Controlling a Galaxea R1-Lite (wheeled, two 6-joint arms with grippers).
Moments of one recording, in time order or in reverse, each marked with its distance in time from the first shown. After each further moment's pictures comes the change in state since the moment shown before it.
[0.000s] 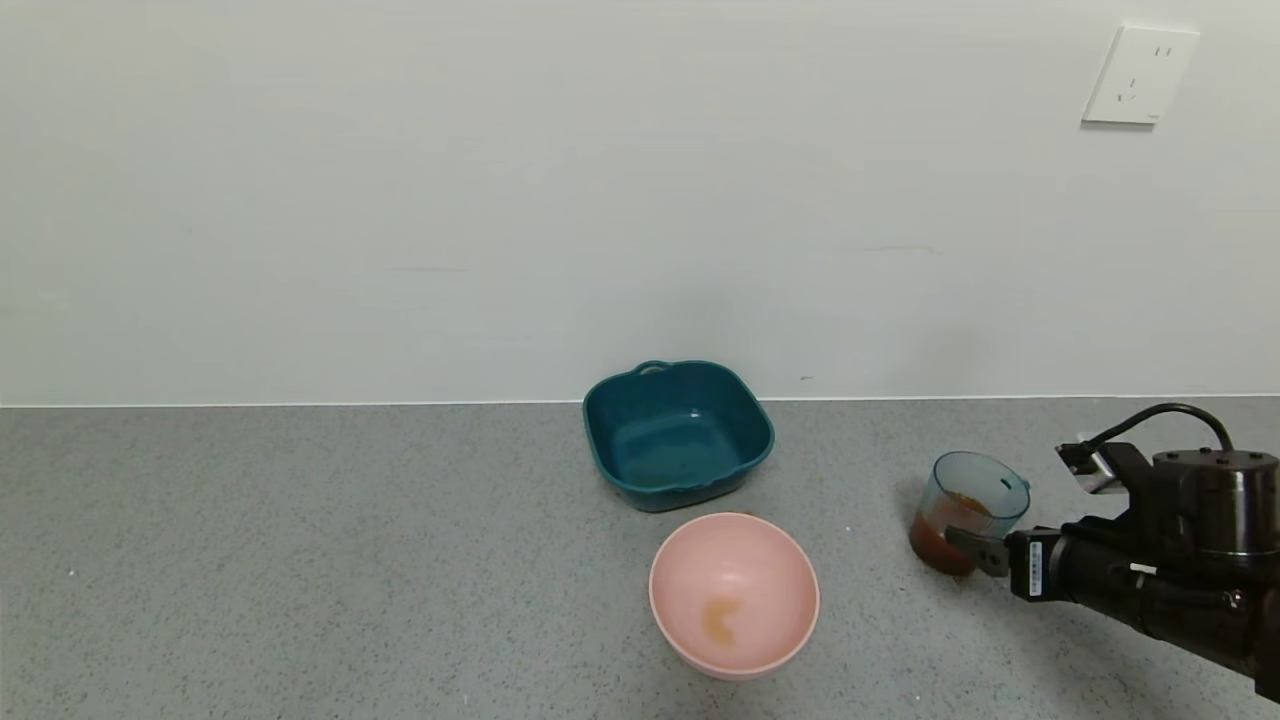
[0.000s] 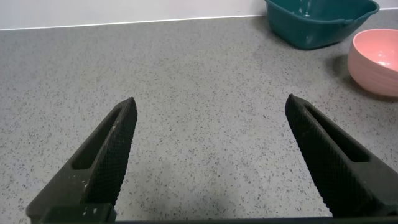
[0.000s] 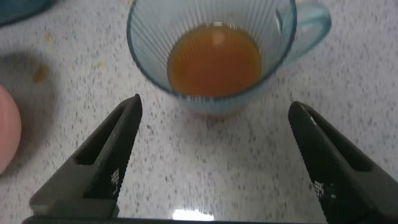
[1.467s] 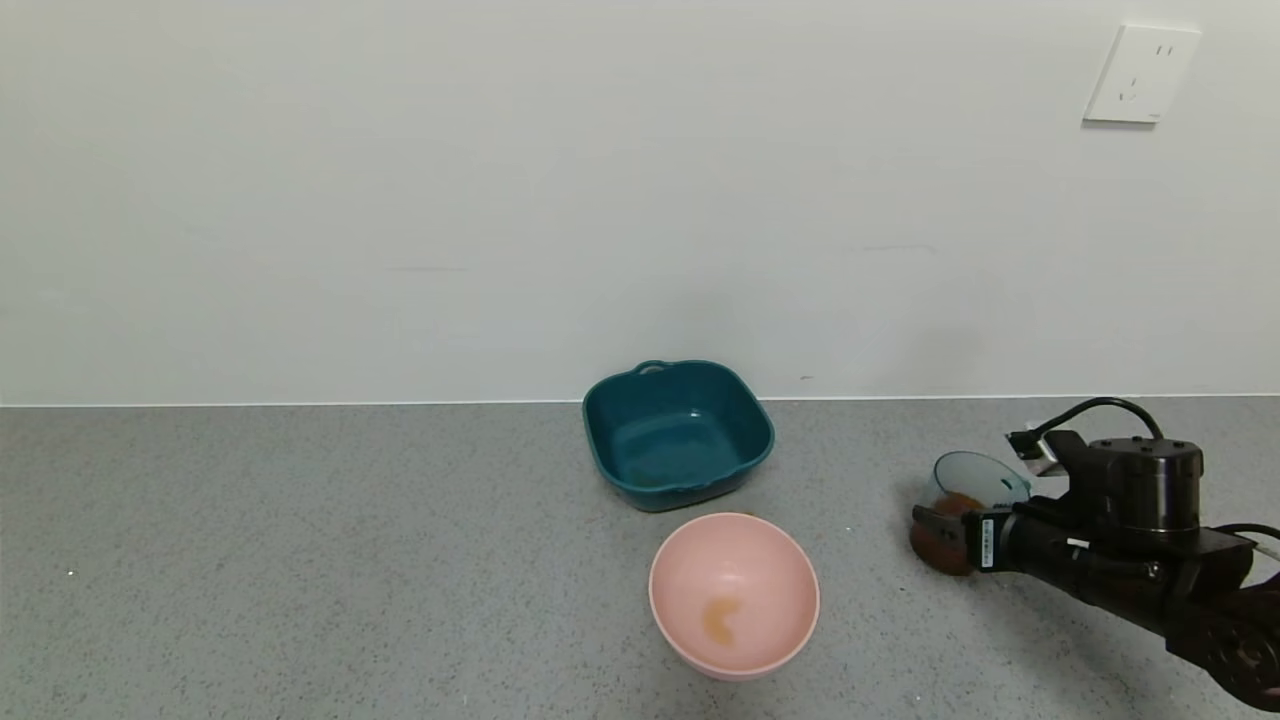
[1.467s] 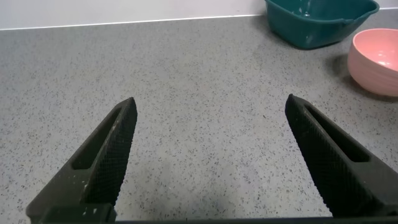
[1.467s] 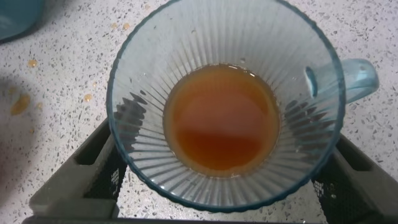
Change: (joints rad) left arm 0.000 0.000 0.000 0.000 0.000 0.000; right arm 0.009 0.172 -0.091 -0.118 0.000 -0.021
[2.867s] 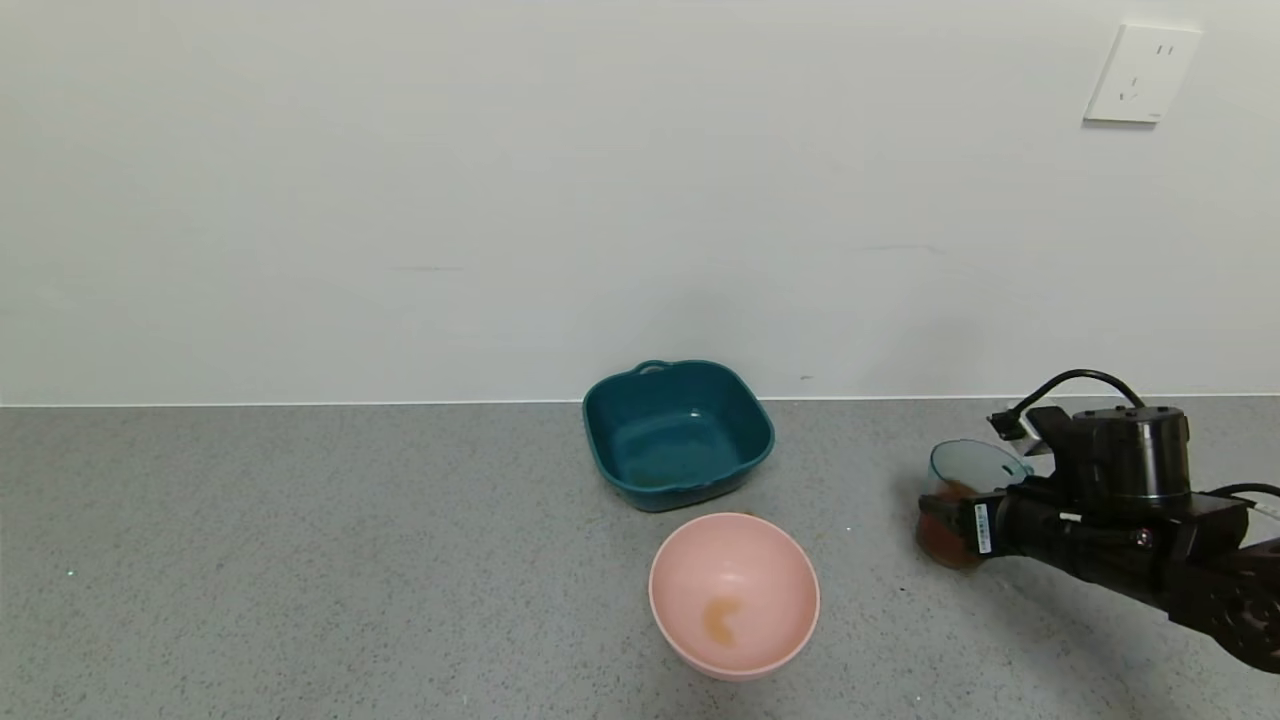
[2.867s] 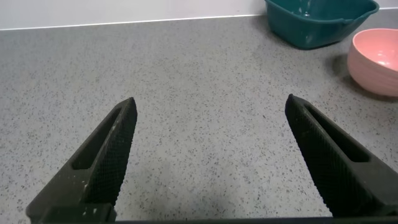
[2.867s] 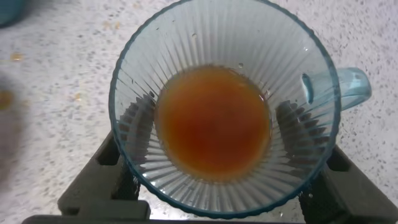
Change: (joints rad) left arm 0.000 0.000 0.000 0.000 0.000 0.000; right arm 0.044 -0.075 -0.120 0.244 -0.108 -0.072
